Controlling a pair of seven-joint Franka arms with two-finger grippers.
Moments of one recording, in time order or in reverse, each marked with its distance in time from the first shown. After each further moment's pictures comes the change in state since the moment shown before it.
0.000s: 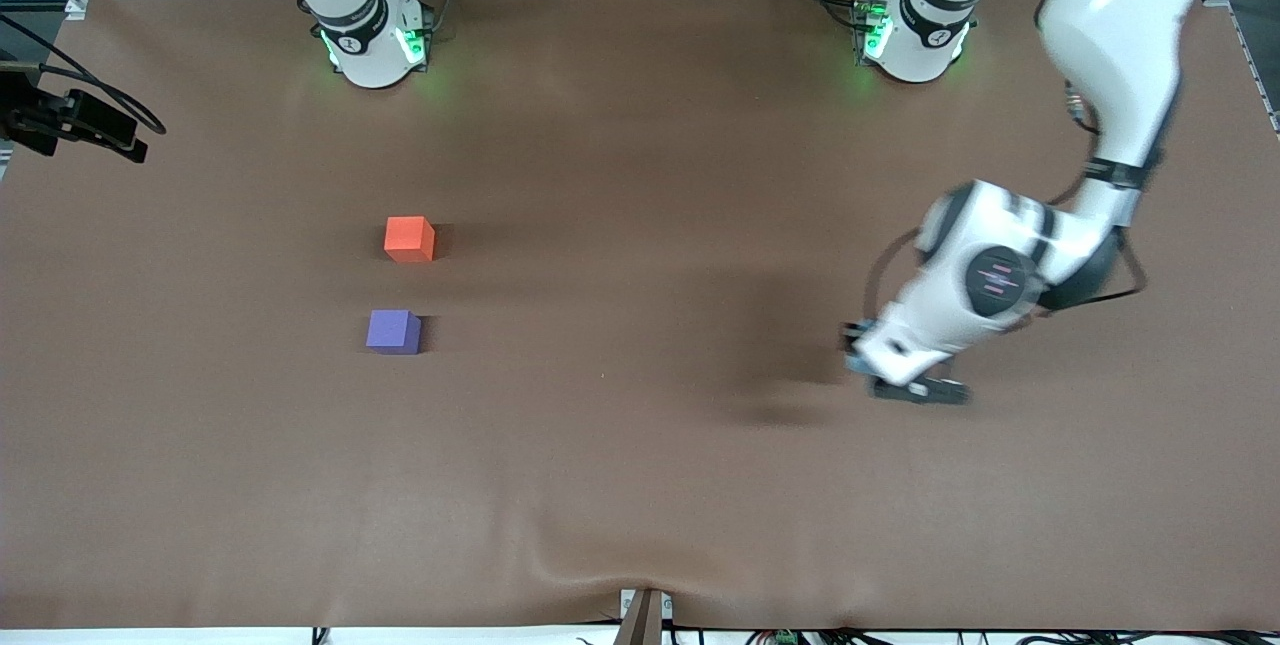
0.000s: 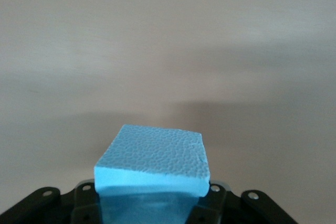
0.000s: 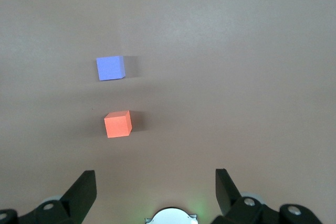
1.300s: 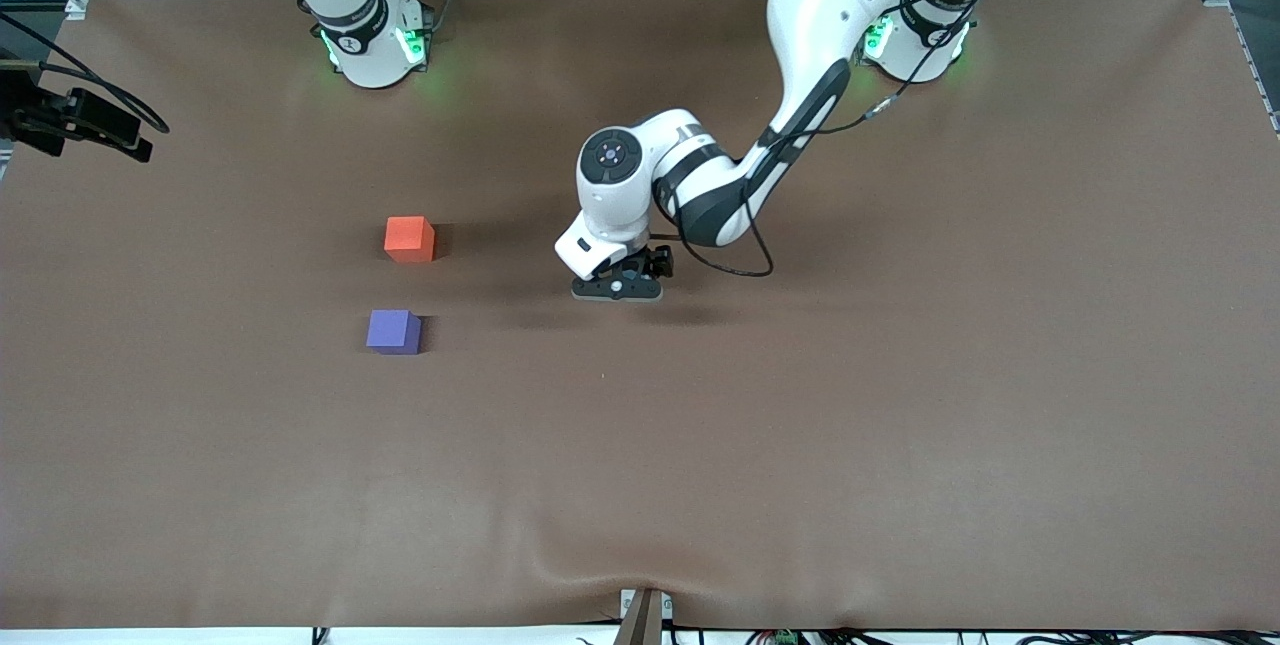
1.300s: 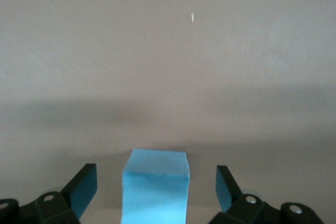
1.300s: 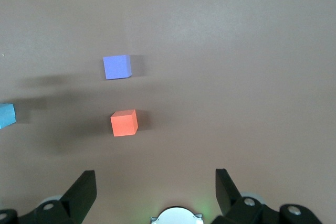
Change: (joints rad) left arm -0.682 0.217 0.231 0.340 -0.005 0.022 -0.490; right arm 0.000 0.000 -0.002 0.000 0.027 -0.003 0.000
